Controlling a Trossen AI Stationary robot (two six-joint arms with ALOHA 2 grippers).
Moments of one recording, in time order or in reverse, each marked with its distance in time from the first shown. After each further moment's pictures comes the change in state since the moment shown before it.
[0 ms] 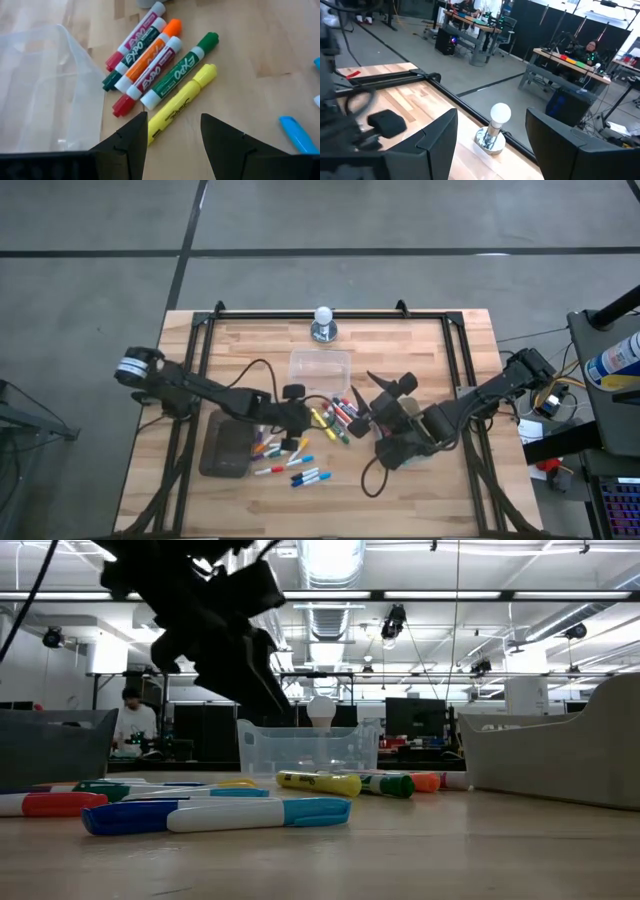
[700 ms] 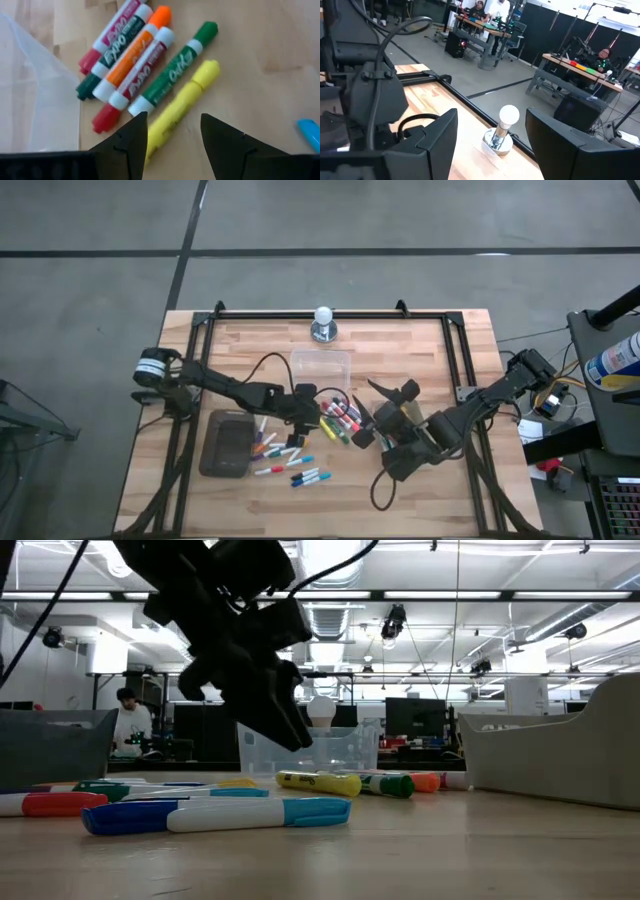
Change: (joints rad) left arm 0.103 0.135 0.061 0.033 0.186 0.091; right arm 0.054 0.000 0.006 0.000 0.004 -0.016
